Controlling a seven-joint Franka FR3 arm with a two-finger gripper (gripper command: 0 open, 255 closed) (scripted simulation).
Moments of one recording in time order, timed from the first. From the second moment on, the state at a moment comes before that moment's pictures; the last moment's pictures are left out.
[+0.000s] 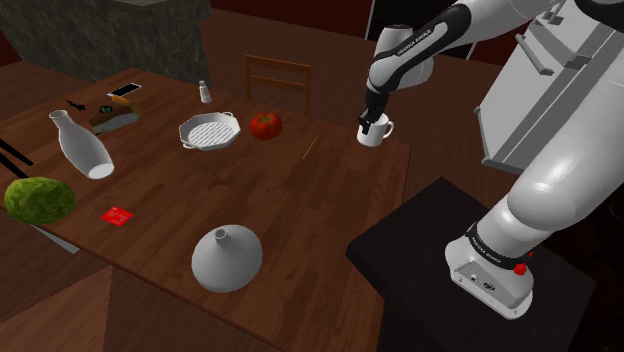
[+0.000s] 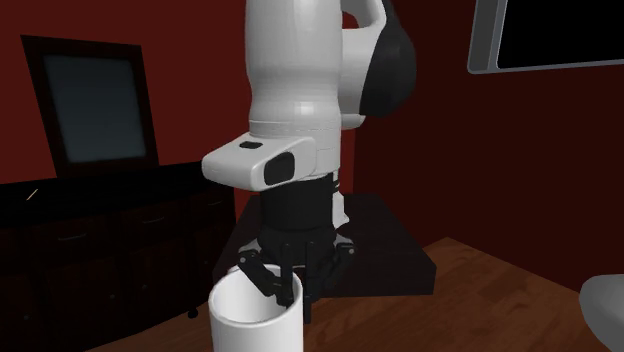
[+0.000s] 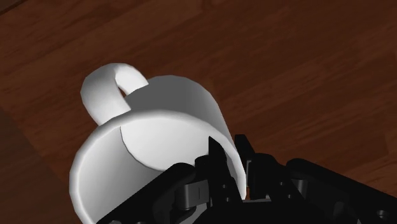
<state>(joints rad) -0.07 0.10 -0.05 -2.35 0.01 2.48 -0.23</state>
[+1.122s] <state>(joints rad) -0.07 -0.05 -0.05 -2.27 0.00 2.25 -0.23</state>
